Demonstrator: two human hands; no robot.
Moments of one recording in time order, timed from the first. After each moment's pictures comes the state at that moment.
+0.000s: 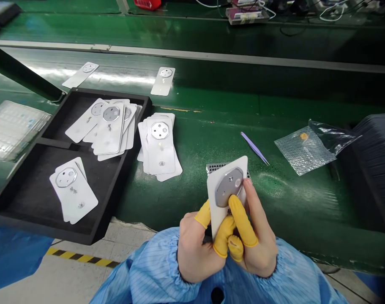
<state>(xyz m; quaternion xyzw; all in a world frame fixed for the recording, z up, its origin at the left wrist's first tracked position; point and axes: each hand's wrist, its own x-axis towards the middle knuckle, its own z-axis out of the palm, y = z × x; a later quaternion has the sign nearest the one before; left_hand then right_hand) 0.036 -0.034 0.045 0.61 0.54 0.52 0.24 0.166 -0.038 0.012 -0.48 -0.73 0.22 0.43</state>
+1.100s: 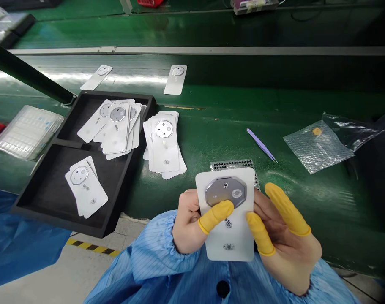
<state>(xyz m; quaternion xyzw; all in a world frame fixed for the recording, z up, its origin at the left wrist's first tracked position) 0.016 -0.005 0.050 0.45 0.43 0.51 0.59 0.161 -0.030 0.041 -0.50 -0.55 0.36 0.57</state>
